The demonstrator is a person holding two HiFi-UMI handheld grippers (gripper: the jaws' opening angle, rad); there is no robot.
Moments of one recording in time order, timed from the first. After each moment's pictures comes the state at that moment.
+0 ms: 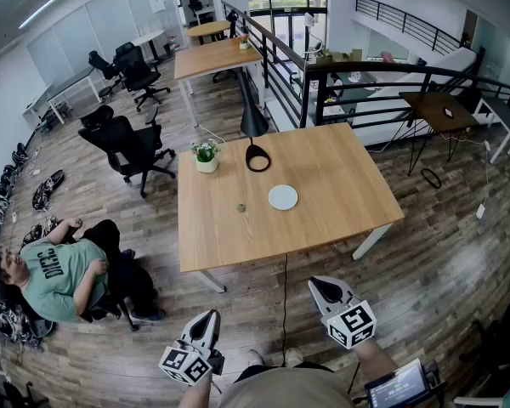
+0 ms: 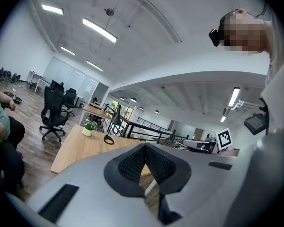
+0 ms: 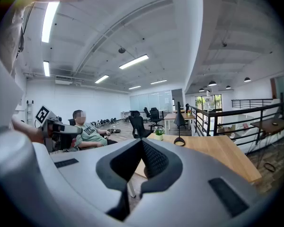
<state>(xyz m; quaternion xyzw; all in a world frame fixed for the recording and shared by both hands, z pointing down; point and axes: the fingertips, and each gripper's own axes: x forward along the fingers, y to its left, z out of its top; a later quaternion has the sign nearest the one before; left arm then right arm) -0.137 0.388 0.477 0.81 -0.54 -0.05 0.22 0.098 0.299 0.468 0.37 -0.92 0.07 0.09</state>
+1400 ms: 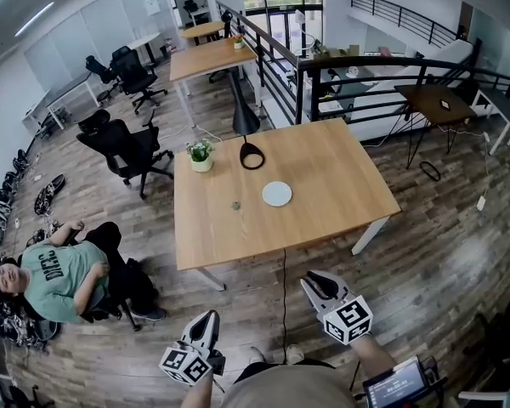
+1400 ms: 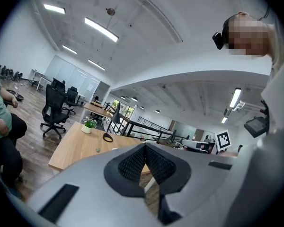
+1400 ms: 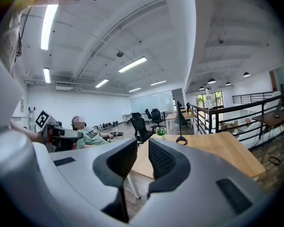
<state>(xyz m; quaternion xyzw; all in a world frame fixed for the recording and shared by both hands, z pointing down) -0.110 0.400 0.476 0.81 -0.54 -0.05 0.23 0.117 0.306 0.468 0.36 -0.92 0.09 0.07</state>
